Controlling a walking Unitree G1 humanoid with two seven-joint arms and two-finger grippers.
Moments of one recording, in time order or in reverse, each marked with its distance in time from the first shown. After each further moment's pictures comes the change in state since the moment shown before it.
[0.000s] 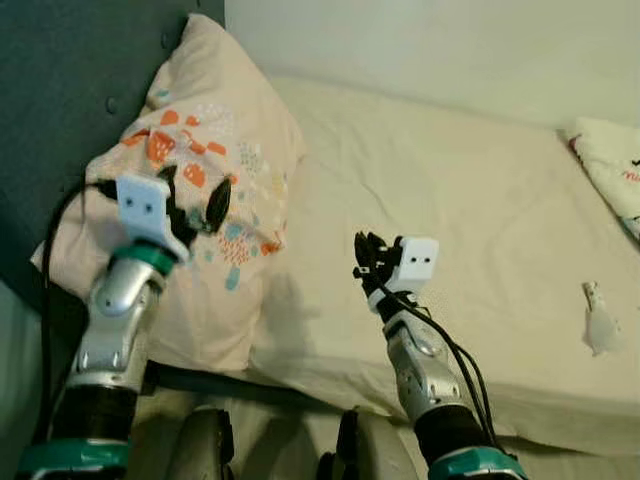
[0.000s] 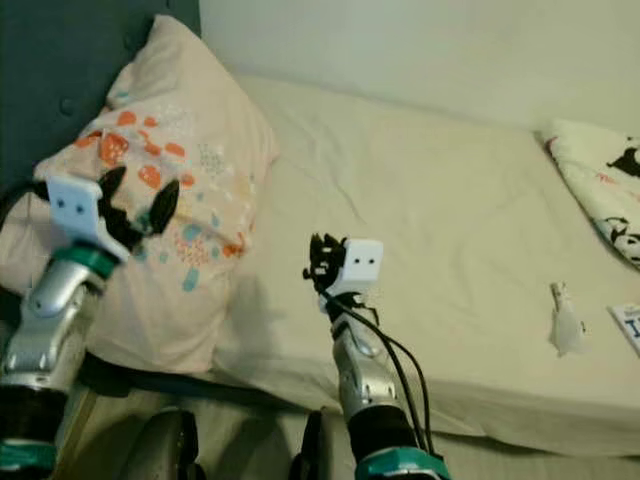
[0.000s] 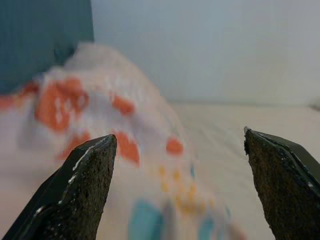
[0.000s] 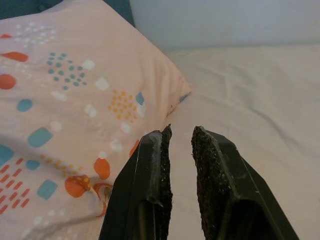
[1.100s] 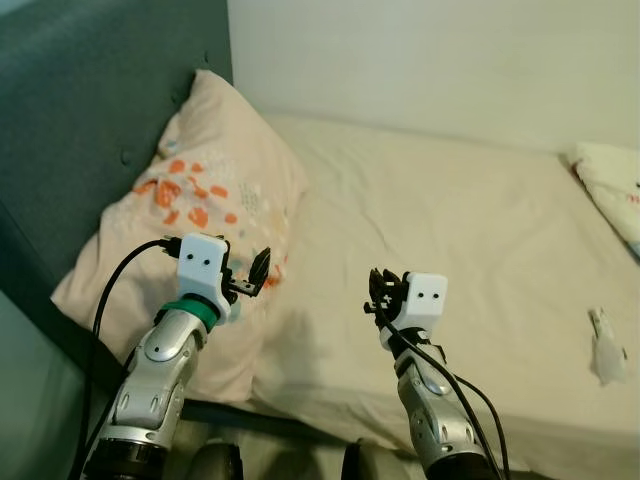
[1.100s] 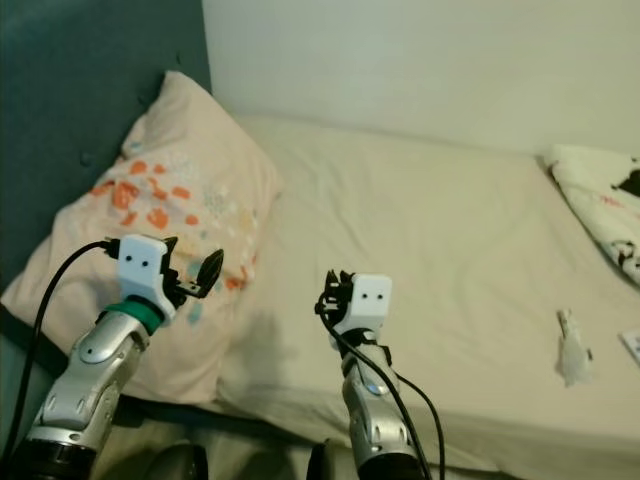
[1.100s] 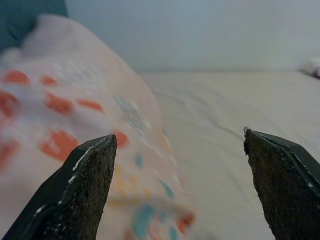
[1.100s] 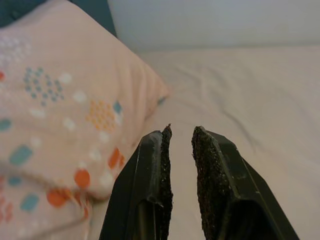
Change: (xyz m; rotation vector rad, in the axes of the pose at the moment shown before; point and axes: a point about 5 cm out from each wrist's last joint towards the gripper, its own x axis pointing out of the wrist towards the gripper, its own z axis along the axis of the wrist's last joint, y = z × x) left arm -0.020 -0.041 -0.031 -0.026 0.225 -0.032; right arm -0.033 -0.013 -0.022 -0.055 0.109 -0.127
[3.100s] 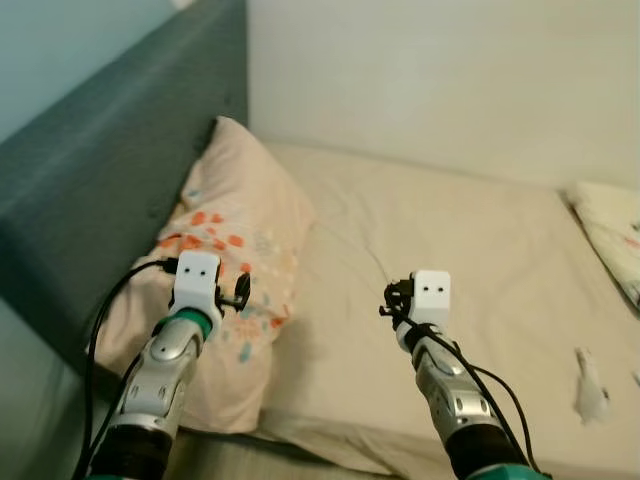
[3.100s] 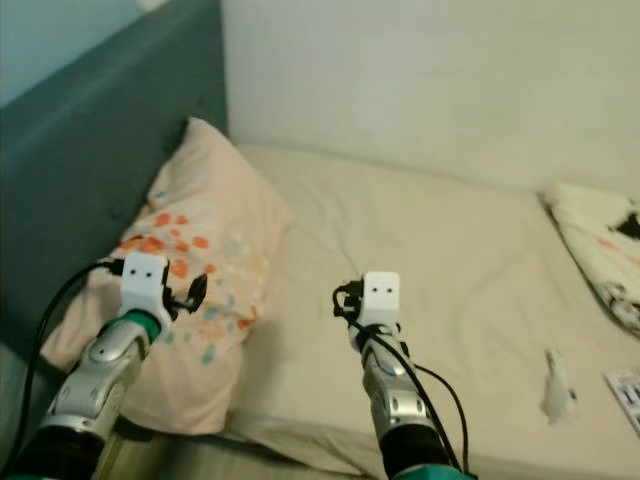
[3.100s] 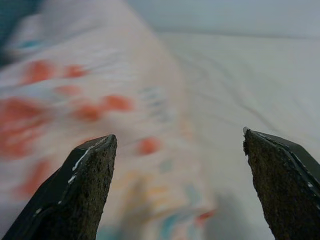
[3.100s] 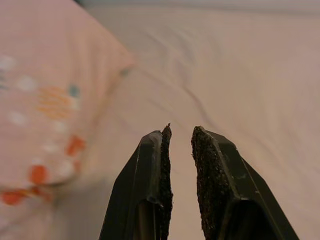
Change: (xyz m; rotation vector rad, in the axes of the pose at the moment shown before) left arm 0.007 -0.001 -0.044 -0.022 0.230 0.098; right arm 0.009 -0.038 -0.023 -0.087 0.257 -0.113
